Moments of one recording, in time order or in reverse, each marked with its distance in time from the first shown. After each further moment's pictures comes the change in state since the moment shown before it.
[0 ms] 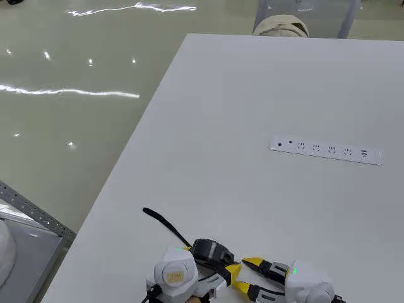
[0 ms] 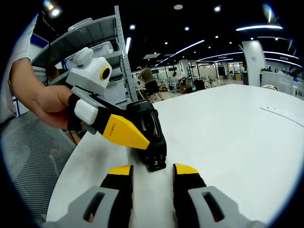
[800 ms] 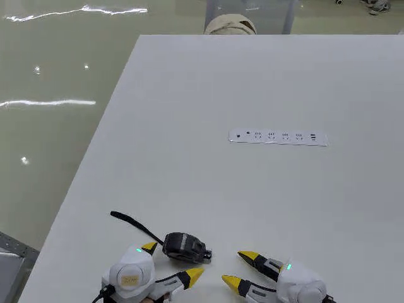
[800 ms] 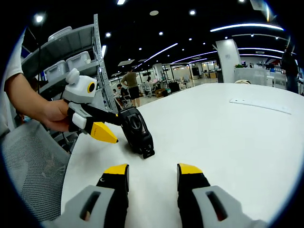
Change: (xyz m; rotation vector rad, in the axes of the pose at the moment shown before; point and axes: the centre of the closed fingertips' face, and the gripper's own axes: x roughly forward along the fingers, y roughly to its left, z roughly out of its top) left arm -0.025 0.012 -0.006 0.206 0.031 -0.132; right arm -0.055 -0.003 -0.002 0.110 -0.044 -0.218
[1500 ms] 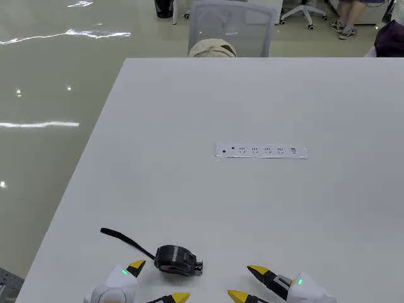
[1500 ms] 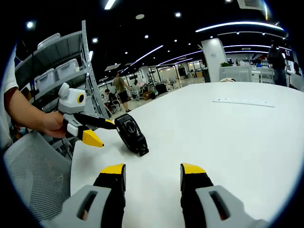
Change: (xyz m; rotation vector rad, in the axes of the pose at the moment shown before) left arm -0.021 -0.009 -0.006 0.082 -0.004 -0.069; right arm -0.038 -0.004 0.006 0.072 -0.025 -0.101
